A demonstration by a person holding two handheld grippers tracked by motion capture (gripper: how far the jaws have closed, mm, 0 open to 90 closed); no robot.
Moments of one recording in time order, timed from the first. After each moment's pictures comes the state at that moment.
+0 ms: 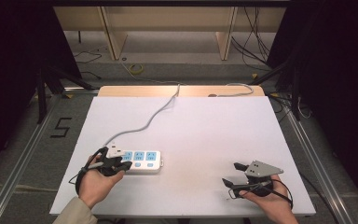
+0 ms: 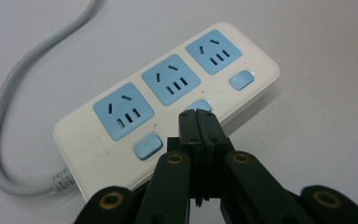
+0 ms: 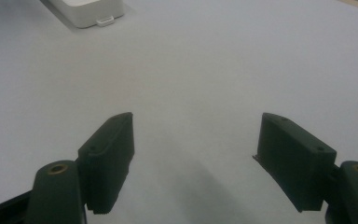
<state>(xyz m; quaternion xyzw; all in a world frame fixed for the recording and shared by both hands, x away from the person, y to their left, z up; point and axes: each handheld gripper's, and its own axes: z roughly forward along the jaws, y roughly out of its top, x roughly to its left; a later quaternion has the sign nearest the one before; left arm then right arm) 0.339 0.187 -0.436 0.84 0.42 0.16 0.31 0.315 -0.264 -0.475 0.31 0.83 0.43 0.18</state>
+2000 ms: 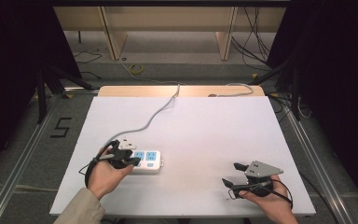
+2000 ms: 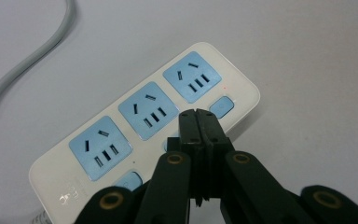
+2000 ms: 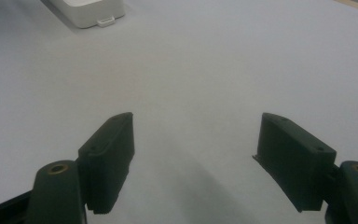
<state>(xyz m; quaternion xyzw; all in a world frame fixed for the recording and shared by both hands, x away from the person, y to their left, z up) 0.357 0.163 -0.426 0.86 0.40 0.14 0.29 0.314 -0.263 -0.474 0.31 0.83 0.43 0.18</state>
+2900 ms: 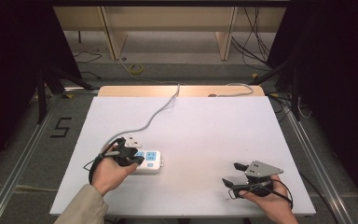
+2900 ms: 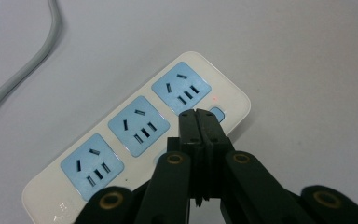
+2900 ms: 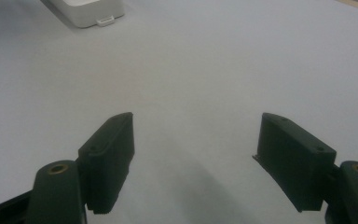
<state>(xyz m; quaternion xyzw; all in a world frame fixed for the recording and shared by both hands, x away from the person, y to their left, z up) 0.365 0.151 -0.422 0.87 0.38 0.13 0.28 0.314 -0.264 -0.474 0.31 0.83 0.43 0.18</state>
